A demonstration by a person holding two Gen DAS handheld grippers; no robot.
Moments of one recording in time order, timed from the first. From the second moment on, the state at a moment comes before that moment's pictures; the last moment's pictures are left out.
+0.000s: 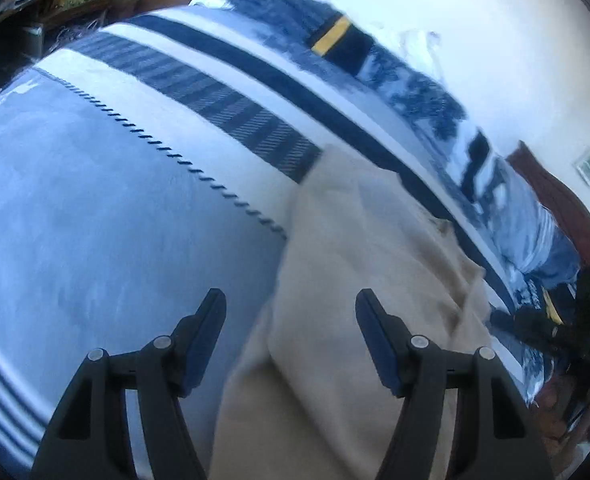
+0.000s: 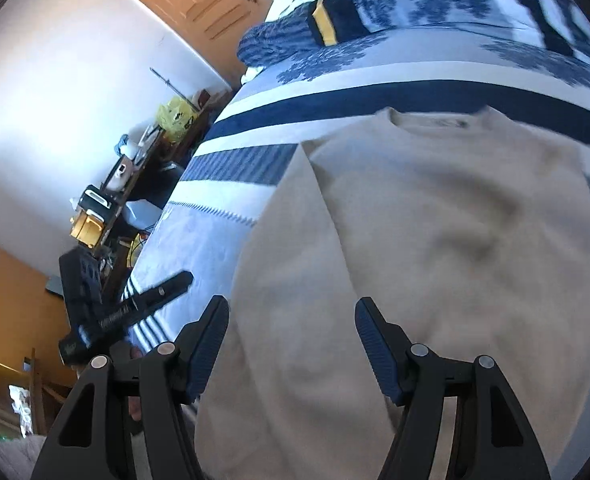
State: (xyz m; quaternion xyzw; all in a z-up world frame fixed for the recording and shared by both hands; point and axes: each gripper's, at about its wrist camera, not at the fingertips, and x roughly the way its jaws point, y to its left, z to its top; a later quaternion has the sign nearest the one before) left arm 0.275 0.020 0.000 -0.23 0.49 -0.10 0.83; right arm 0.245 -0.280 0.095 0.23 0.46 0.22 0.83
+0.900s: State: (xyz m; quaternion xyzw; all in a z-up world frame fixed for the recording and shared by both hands) left arm 0.513 -0.072 -0.061 -0.09 0.60 -0.08 0.79; right arm 0.349 -0.554 -0.022 0.35 0.51 0.00 0.79
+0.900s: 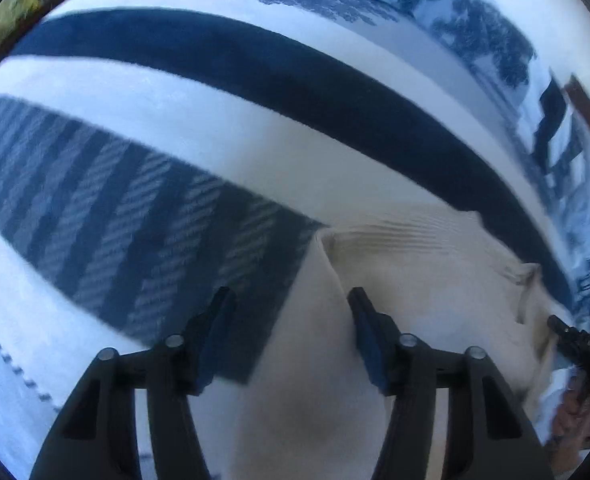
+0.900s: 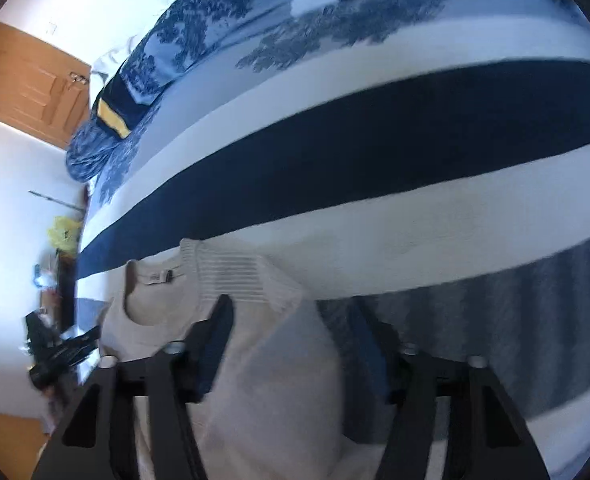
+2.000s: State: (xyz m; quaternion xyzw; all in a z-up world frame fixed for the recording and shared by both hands) left arm 0.517 -0.066 -0.058 -0.08 0.58 -0.06 0.81; right arm 0.360 -0.566 -0.022 0.32 0.49 -0.01 0.81
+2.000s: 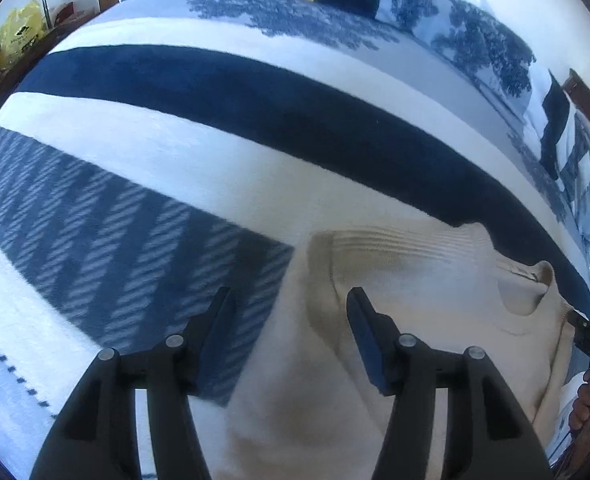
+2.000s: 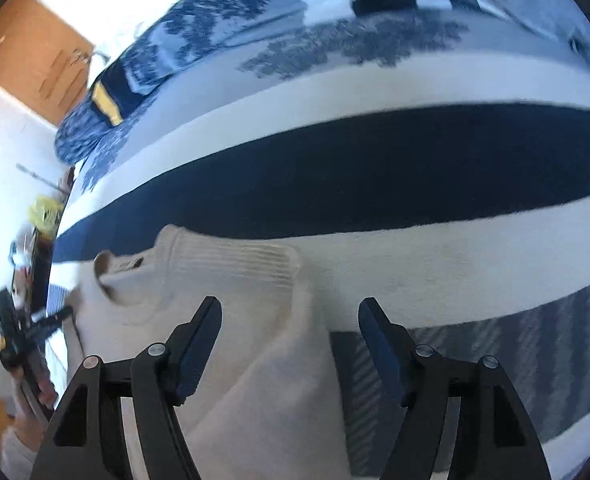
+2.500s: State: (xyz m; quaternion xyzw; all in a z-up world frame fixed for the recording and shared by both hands) left arm 0.369 -0.025 0.069 -0.12 0.47 -0.15 0.86; right arm 0.241 -0.528 0.075 0.26 0.39 0.00 0.88
